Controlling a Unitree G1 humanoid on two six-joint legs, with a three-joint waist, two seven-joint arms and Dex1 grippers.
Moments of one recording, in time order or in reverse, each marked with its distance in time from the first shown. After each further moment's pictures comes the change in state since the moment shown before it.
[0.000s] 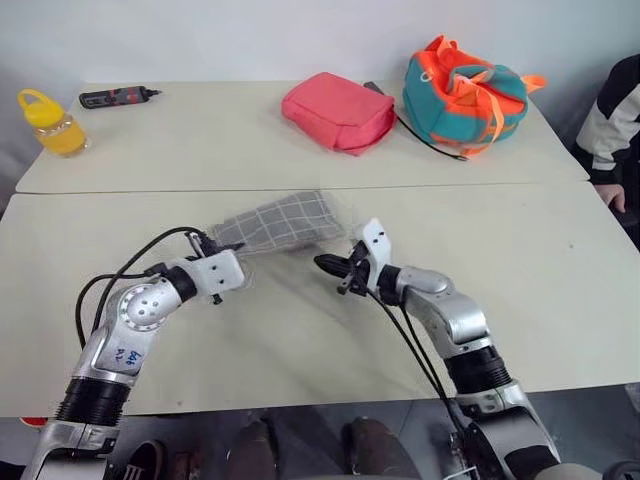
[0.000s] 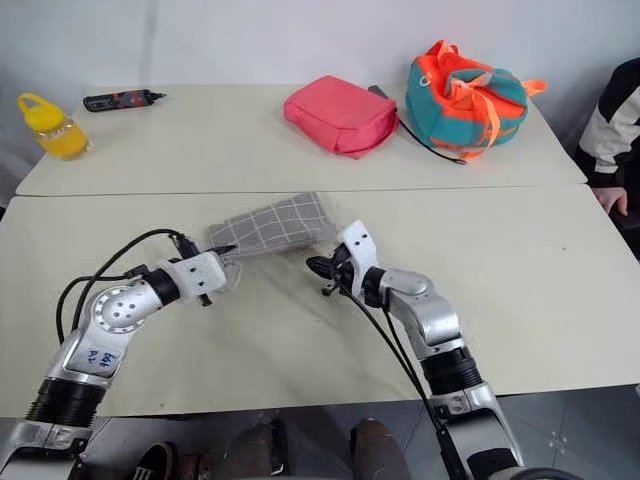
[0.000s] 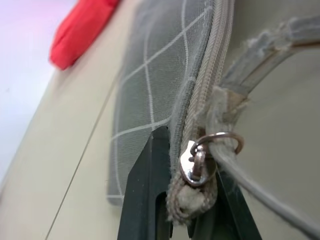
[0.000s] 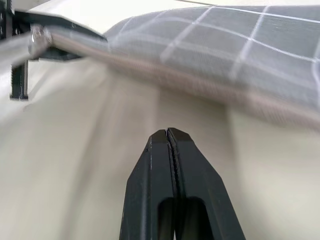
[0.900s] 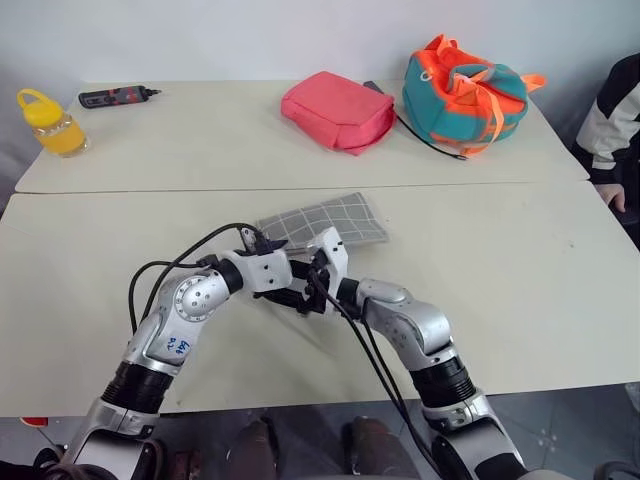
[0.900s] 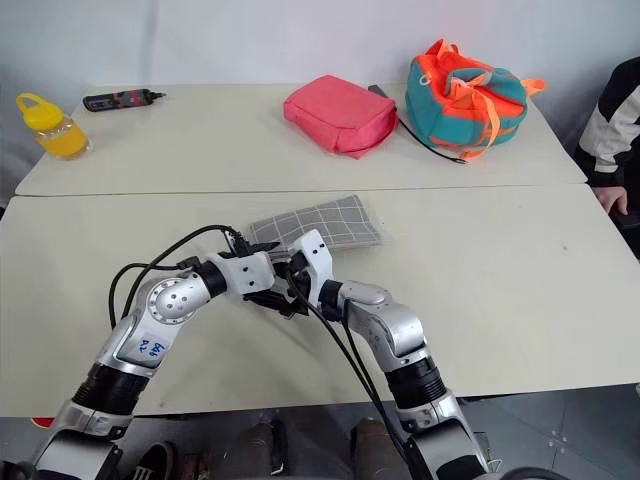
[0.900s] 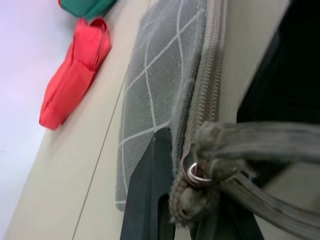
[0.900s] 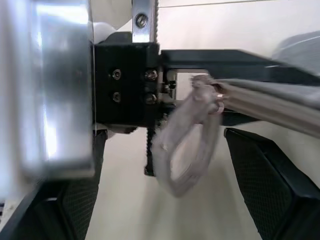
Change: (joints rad) left arm -0.103 -0.123 -0.185 -0.108 0.196 0.093 0.018; right arm 0.021 0.209 0.066 -0.088 0.090 0.168 -0.076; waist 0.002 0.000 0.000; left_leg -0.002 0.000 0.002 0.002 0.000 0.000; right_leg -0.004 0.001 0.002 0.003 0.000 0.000
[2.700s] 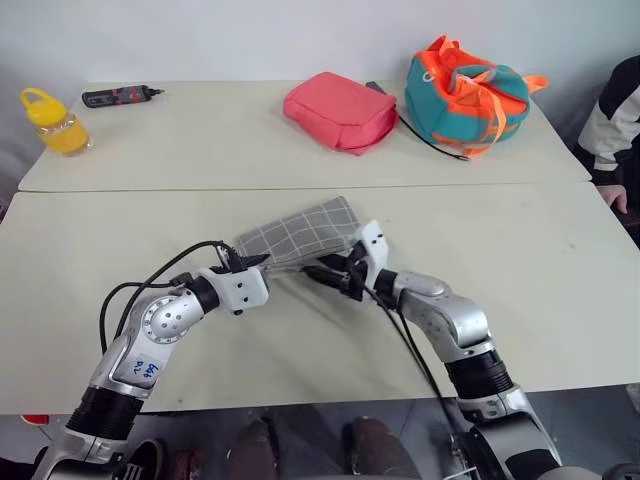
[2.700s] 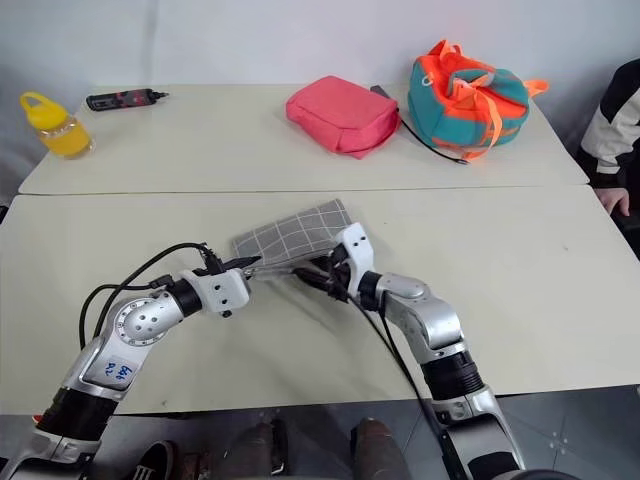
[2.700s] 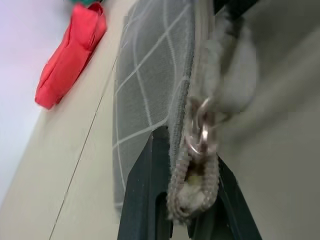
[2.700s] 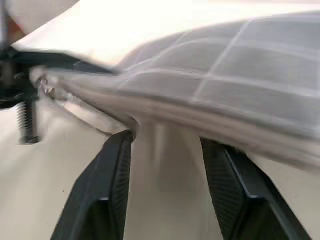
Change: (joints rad) left arm 0.141 0.113 0.063 -0.032 -0.104 -0.096 0.020; right arm 0.004 -0.187 -0.038 0.030 0.012 -0.089 -0.032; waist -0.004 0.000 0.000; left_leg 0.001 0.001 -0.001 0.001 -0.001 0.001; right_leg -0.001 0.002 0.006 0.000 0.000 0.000
